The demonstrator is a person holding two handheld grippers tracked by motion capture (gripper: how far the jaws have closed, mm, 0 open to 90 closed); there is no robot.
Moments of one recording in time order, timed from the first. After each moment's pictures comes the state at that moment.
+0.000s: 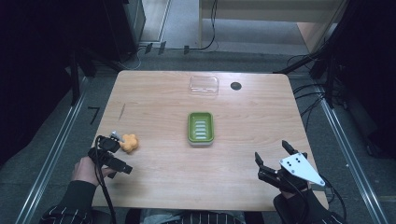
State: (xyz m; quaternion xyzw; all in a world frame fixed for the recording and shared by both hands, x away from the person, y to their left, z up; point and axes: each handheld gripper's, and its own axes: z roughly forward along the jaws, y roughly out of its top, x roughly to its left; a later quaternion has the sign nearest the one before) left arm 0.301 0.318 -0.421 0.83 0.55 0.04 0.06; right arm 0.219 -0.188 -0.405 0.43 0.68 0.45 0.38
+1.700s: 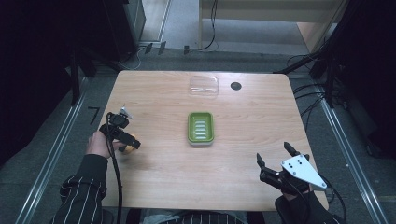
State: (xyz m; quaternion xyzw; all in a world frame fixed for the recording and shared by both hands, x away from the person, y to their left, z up) left arm 0.381 0.309 -0.422 0.83 0.55 0.05 0.07; right arm 0.215 -0.190 -0.405 0.43 0.68 0.45 0.39
